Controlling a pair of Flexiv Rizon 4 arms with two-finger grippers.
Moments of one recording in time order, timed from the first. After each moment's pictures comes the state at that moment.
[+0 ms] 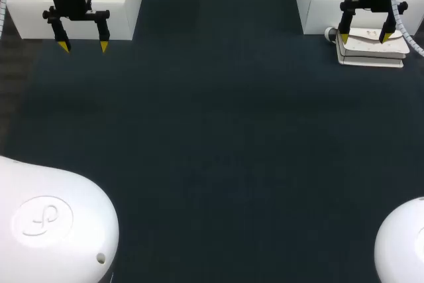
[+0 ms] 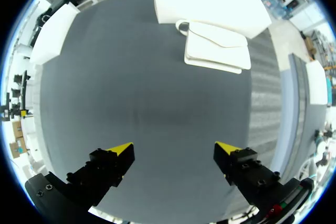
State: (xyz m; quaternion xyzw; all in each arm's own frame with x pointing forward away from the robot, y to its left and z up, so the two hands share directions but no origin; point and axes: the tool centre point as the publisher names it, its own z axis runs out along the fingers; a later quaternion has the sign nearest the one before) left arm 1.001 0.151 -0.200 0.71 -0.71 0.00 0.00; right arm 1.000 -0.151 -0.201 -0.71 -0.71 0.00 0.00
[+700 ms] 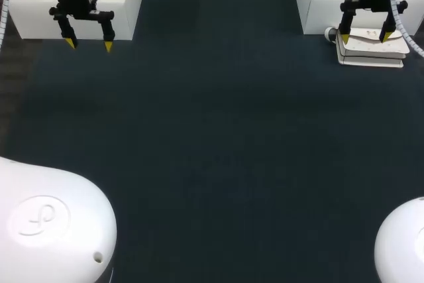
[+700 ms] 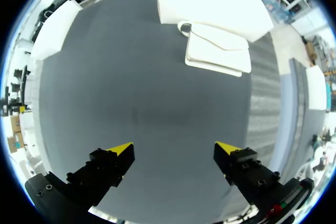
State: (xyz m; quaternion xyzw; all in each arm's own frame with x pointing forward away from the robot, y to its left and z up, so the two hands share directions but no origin) left arm 1.007 0.137 -0.200 0.64 -0.77 0.02 0.00; right arm 1.002 -0.153 -0.202 -0.69 -0.72 0.00 0.00
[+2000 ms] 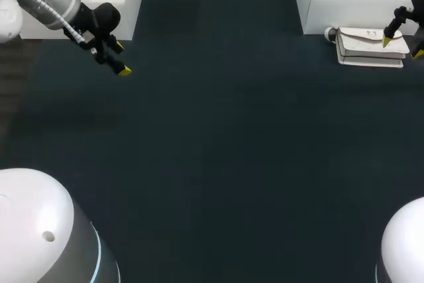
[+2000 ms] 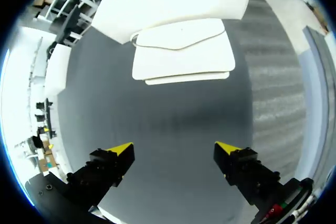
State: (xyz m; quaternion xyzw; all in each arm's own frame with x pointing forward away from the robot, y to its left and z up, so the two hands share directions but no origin) left arm 1.024 0.073 -0.257 0.14 -0.95 0.26 -0.07; right arm 1.060 -0.283 -0.276 -0.75 -0.64 -0.12 0.09
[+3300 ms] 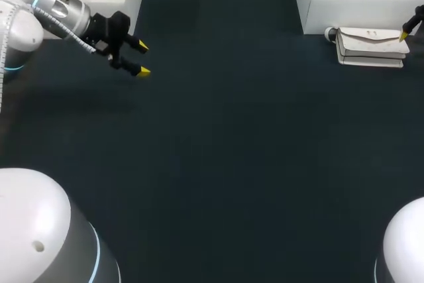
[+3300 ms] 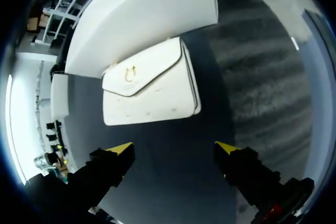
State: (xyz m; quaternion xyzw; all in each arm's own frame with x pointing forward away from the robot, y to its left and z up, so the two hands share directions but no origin) left arm 1.072 0.027 -0.294 0.04 -0.92 0.37 -0.08; right arm 1.123 -0.356 -0.315 -0.78 -0.59 -0.17 0.12
